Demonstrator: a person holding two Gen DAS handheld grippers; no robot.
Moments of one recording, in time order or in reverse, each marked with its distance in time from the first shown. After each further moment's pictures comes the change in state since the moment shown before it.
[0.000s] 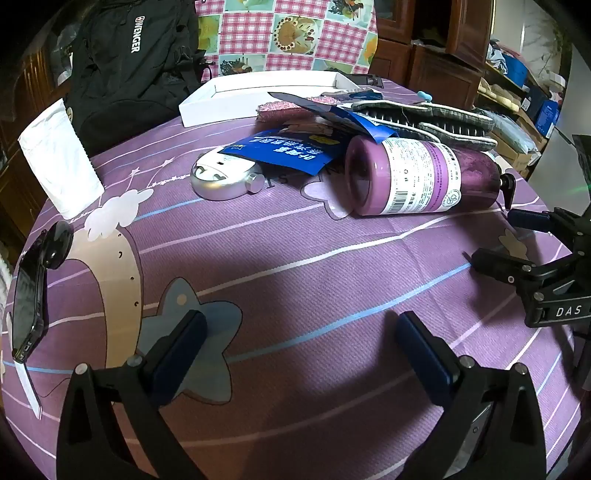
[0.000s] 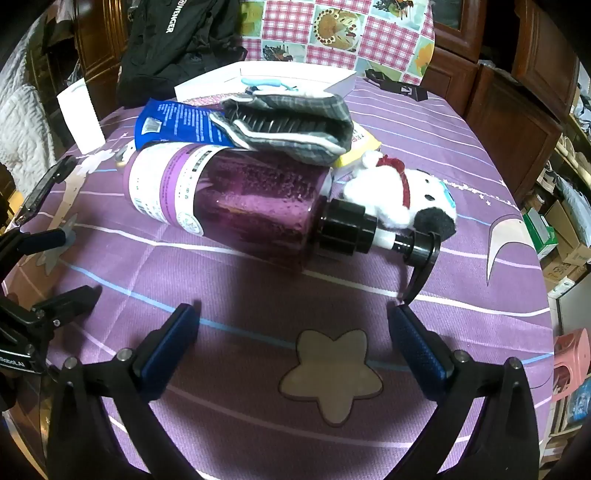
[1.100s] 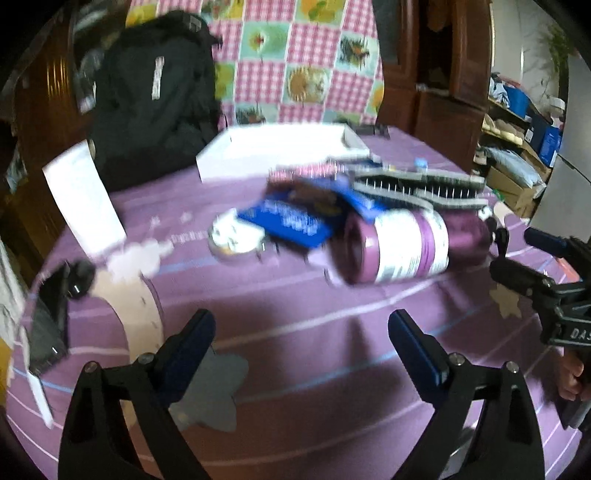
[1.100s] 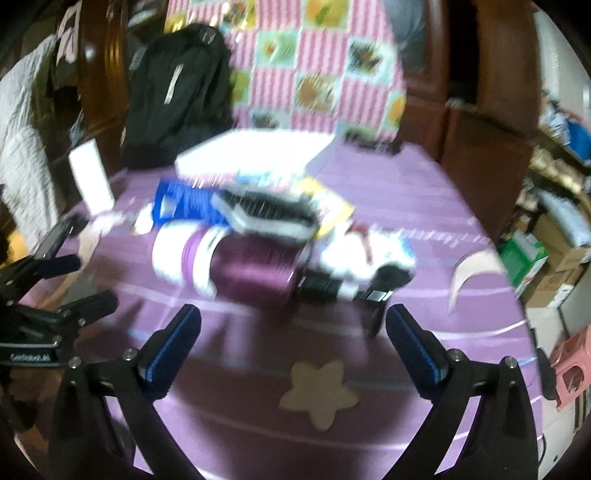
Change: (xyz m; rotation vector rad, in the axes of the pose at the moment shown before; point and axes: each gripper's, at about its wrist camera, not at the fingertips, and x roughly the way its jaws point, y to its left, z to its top) left arm -0.028 -0.010 0.017 -0.020 -0.210 0.063; right arm -0.046 -0.004 -0.002 0.067 -0.286 -0.049
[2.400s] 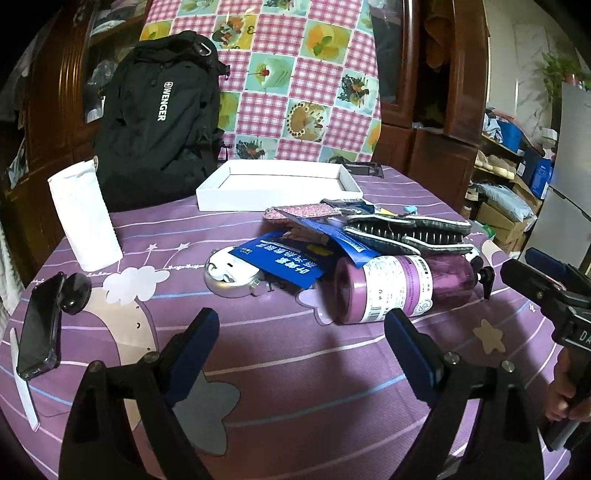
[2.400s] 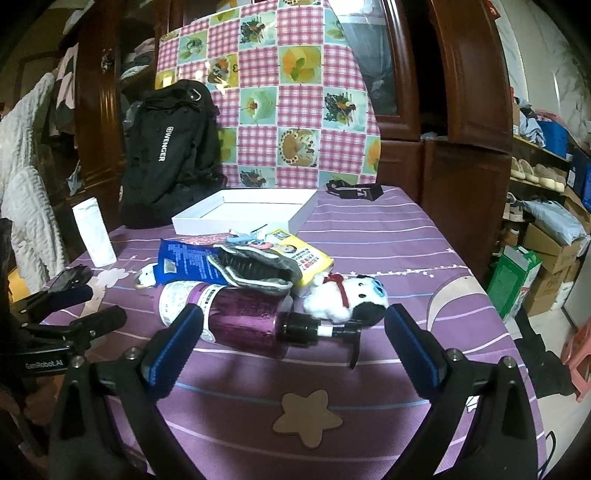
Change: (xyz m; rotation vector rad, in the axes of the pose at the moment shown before) left arm -0.007 0.004 0.005 -0.058 -0.112 -0.052; right arm -0.027 -0.017 0.005 0.075 -0.183 0.024
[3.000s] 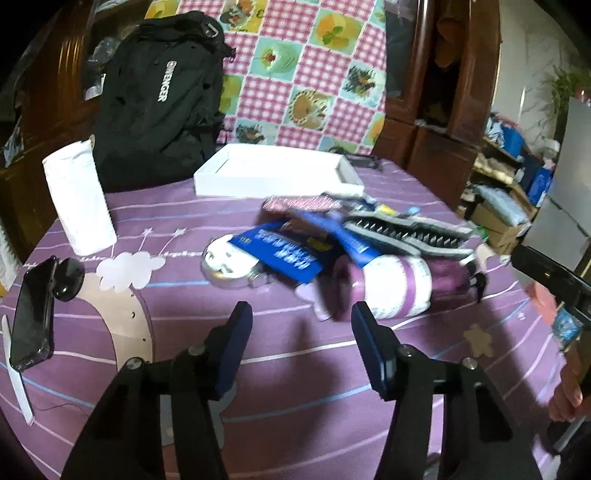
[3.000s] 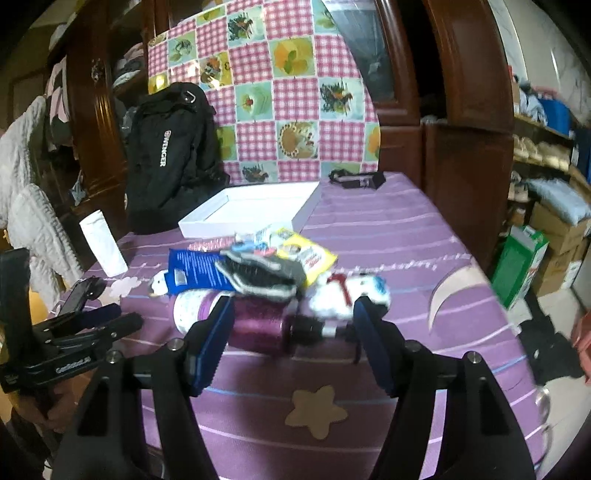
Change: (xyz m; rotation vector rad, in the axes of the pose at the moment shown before) left arm -0.001 0.010 0.012 -0.062 0.057 -0.054; right arm -0.011 -0.006 0.024 0.072 0.041 0.033
